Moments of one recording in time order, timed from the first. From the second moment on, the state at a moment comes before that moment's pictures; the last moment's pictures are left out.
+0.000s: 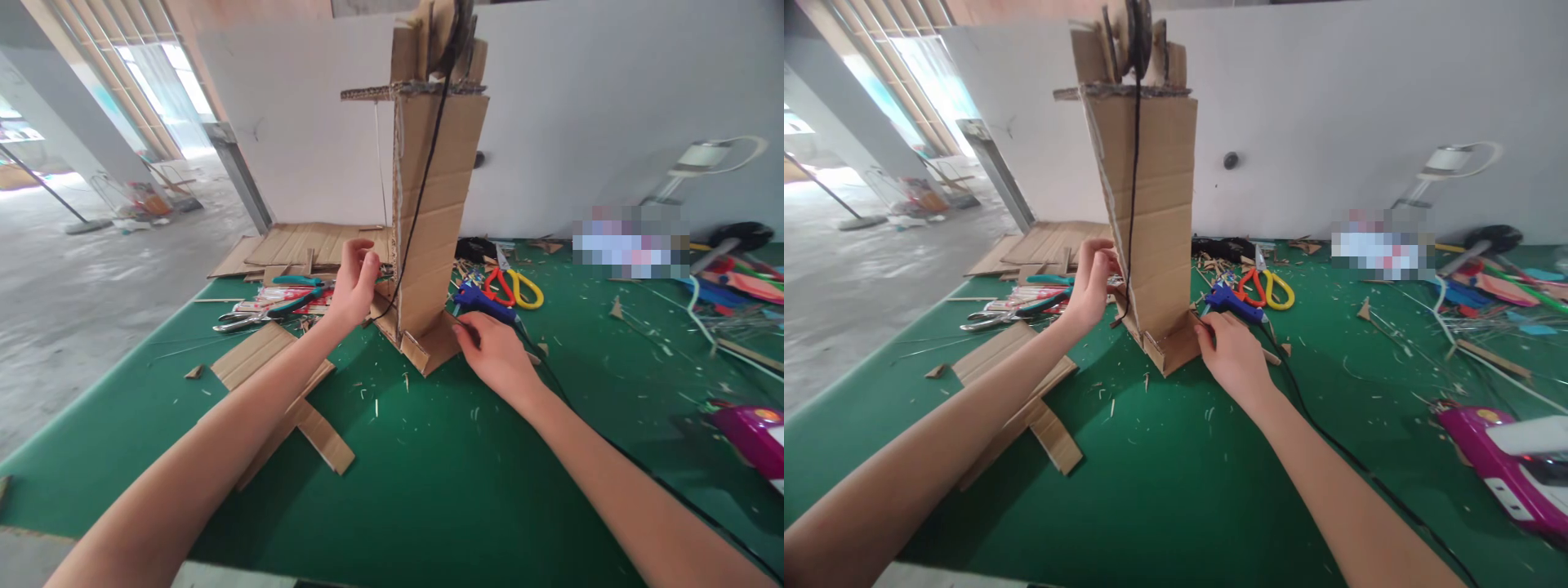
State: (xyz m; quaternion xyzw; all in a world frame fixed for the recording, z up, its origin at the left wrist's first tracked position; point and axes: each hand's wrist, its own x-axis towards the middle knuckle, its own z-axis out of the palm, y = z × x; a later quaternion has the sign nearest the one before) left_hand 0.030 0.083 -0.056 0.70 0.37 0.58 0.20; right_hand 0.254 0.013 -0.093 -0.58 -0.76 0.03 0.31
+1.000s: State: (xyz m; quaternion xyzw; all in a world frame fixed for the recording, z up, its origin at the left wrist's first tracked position) left_hand 0.032 0.096 -0.075 0.67 0.33 0.45 0.48; right_hand 0.258 0.017 -0.094 -0.57 -0.74 0.09 0.35
